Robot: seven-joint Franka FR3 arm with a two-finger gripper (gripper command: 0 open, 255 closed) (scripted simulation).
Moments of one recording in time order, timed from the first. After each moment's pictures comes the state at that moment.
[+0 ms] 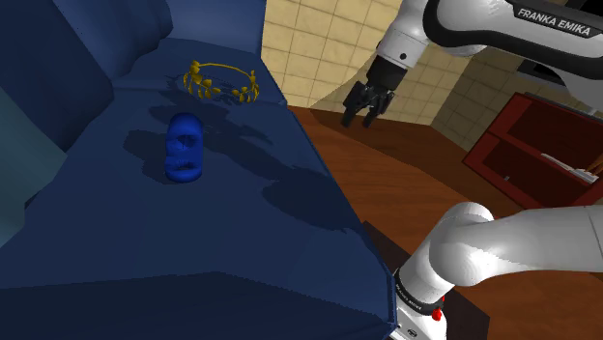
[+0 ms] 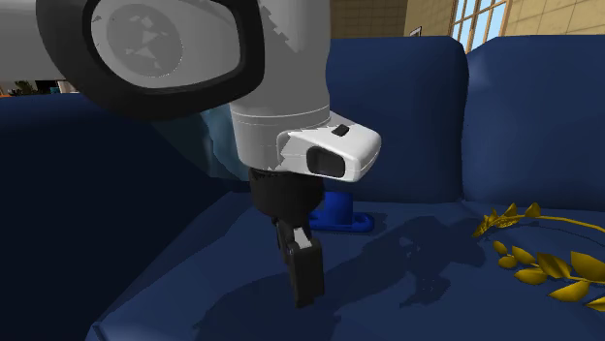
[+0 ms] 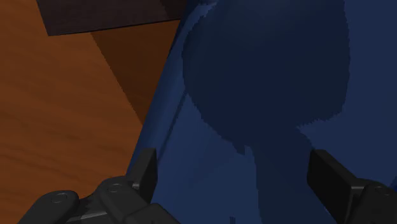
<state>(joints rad) 0.02 -0.75 0.02 -2.31 0.11 1.65 0.16</state>
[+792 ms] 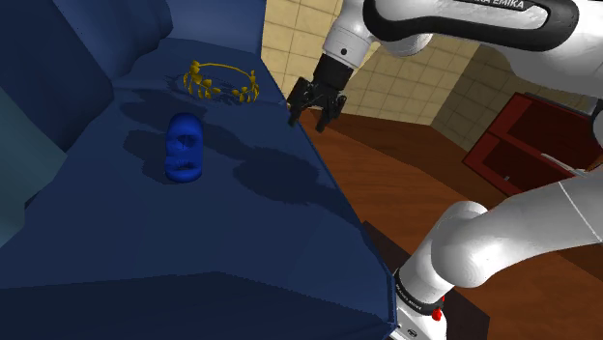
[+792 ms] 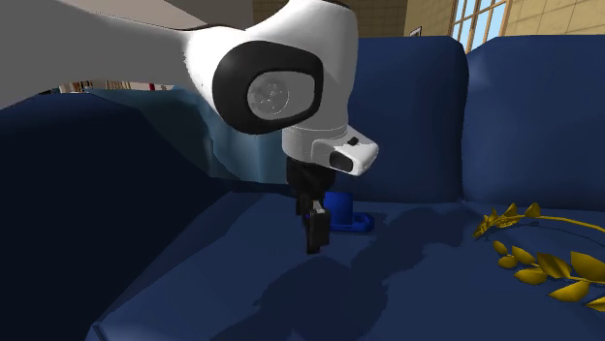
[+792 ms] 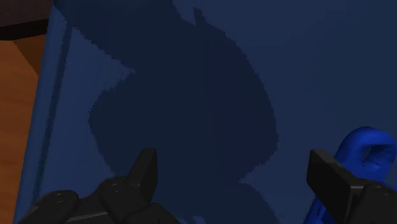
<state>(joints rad) 0.07 -0.49 0.13 -2.19 0.28 1.79 0.34</state>
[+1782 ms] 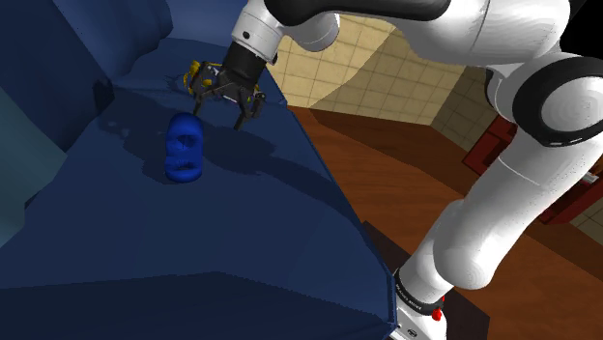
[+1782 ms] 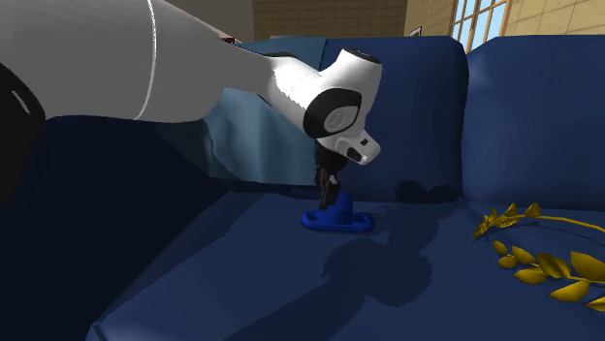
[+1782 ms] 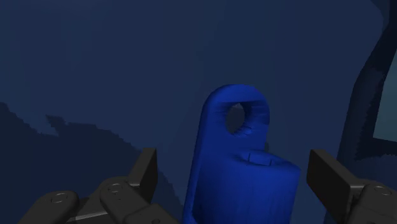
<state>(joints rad) 0.14 0.00 0.26 -1.79 0.40 1.92 0.59</state>
